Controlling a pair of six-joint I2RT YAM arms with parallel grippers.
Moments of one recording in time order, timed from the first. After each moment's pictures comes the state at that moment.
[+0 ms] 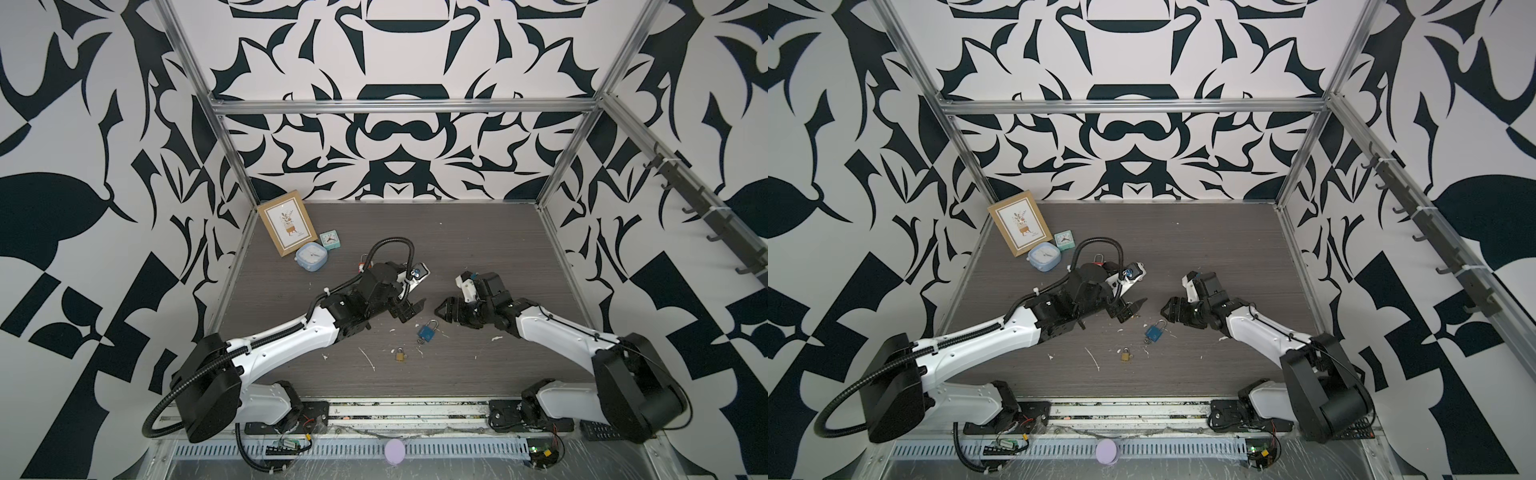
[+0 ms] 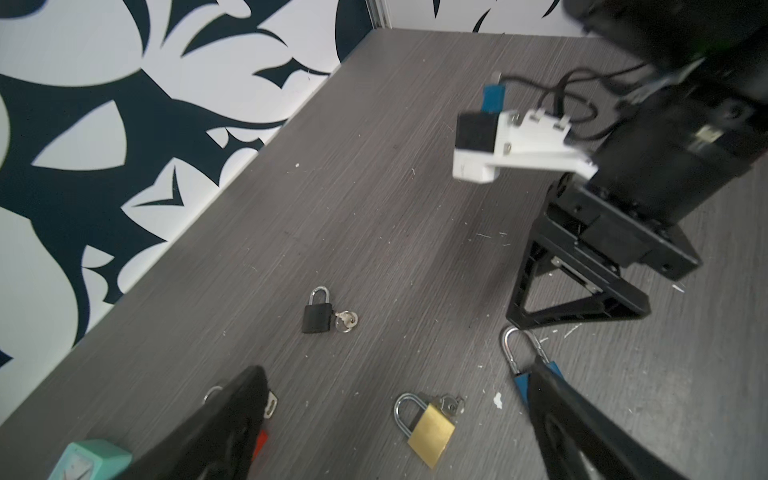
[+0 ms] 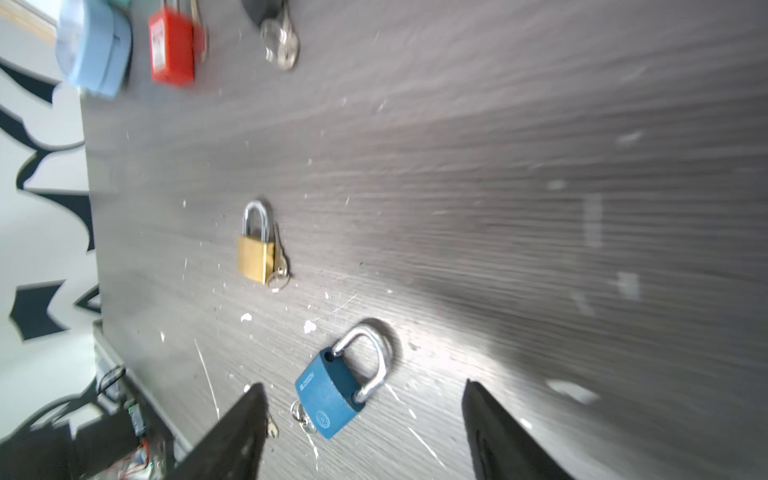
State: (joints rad) left arm -0.95 1.36 0.92 -0.12 -0.09 0.23; right arm 0.41 1.25 0.57 -0.24 -0.34 0.61
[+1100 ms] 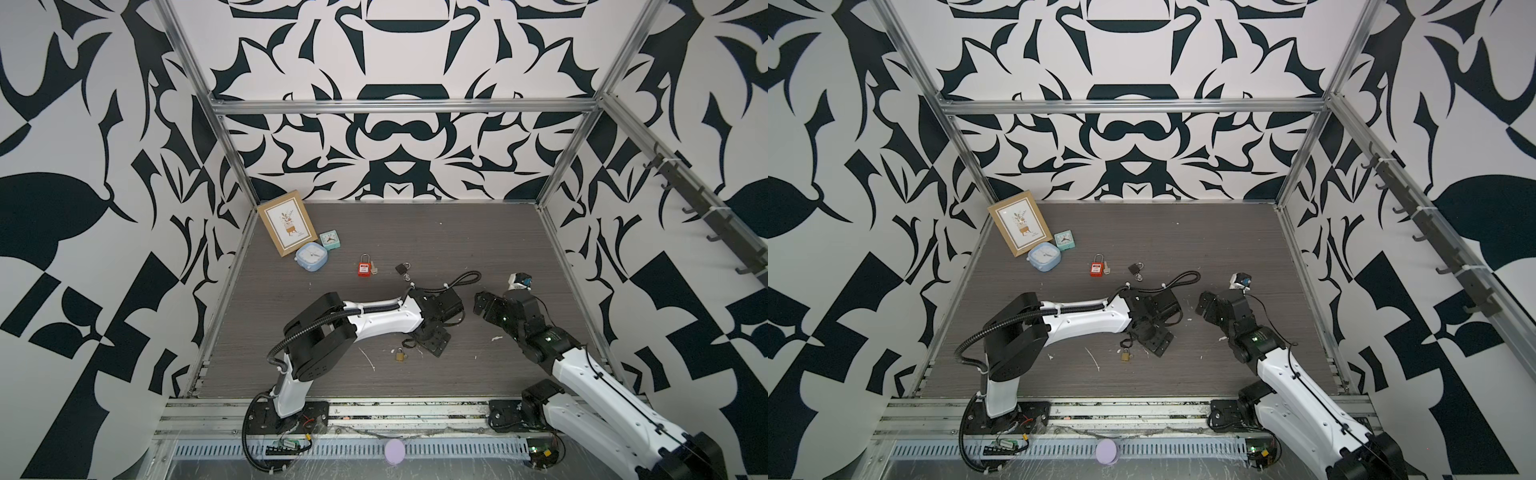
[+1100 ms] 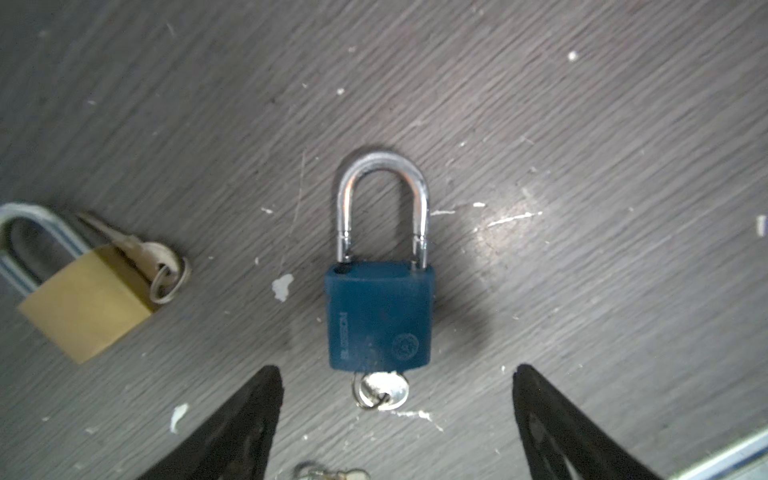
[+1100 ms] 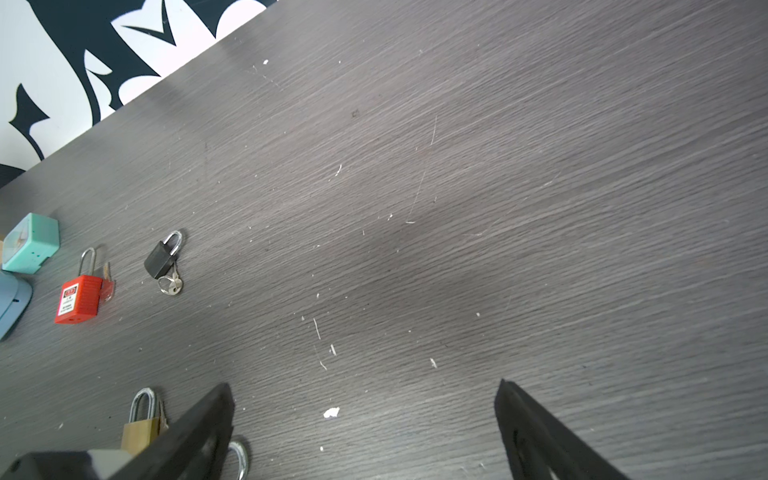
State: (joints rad) left arm -1.14 1.96 1.38 -0.77 -0.05 -0.45; right arm 0.39 0.81 0.44 -0.34 0.21 0.71
